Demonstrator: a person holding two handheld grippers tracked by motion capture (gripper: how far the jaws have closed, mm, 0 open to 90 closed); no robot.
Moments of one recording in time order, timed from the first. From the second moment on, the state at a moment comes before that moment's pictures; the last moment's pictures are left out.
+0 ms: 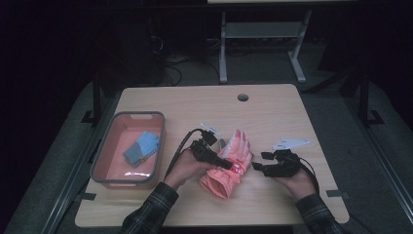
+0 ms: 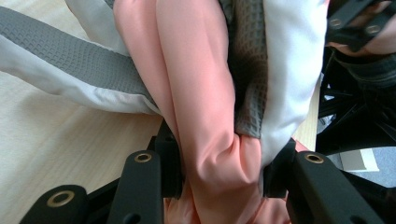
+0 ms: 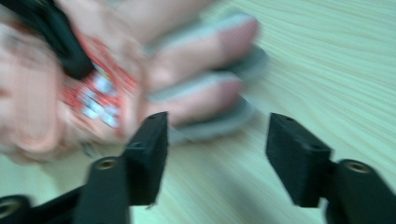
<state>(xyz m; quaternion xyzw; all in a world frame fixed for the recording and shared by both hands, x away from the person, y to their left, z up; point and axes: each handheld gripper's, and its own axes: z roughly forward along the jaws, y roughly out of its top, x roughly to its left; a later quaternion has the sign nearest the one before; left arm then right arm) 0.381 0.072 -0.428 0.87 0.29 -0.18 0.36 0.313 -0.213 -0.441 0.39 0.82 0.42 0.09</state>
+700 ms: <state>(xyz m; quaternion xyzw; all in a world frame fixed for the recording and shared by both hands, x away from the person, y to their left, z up) 0.385 0.108 -0.375 0.86 0.30 -0.13 0.39 0.330 -0.225 -0.482 0.43 0.81 0.35 0.16</state>
